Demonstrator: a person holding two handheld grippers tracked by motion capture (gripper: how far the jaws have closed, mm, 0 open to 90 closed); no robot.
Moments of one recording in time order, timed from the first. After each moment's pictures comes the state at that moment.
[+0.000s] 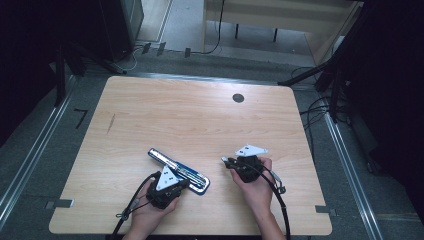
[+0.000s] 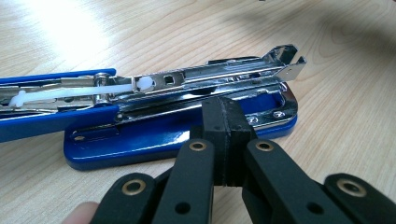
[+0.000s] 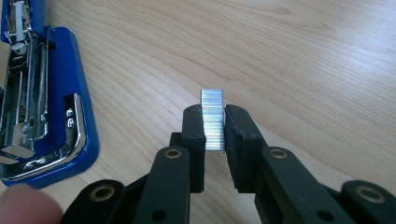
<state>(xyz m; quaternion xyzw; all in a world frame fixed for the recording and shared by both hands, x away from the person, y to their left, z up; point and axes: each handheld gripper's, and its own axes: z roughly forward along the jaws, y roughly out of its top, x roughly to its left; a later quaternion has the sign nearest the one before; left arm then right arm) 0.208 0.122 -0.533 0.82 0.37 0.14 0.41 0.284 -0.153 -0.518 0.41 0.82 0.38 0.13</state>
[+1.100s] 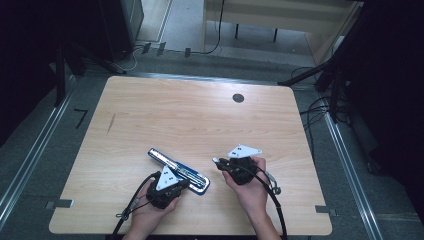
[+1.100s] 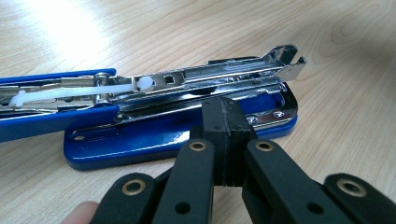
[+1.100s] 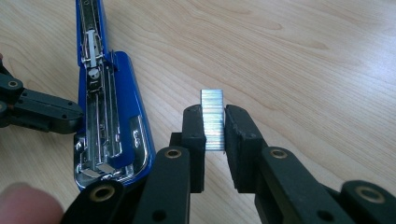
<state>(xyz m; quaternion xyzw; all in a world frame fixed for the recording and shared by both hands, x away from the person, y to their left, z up) 0.208 0.122 -0.532 0.82 0.37 0.14 0.41 0.269 -0.130 -0.494 0.38 0.82 0.40 0.12</state>
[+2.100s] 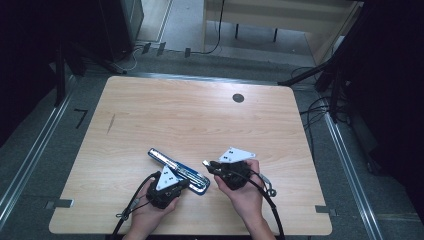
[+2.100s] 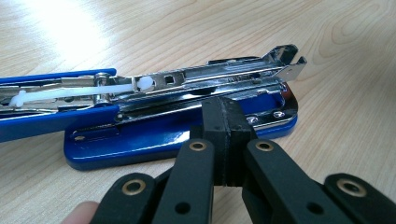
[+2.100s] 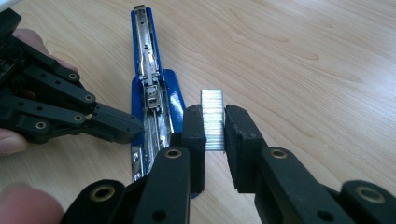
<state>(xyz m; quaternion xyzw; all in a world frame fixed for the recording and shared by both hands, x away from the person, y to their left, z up) 0.208 0.122 -0.533 0.82 0.37 0.14 0.41 0.251 -0.110 -0.474 0.33 0.83 0.43 0.11</state>
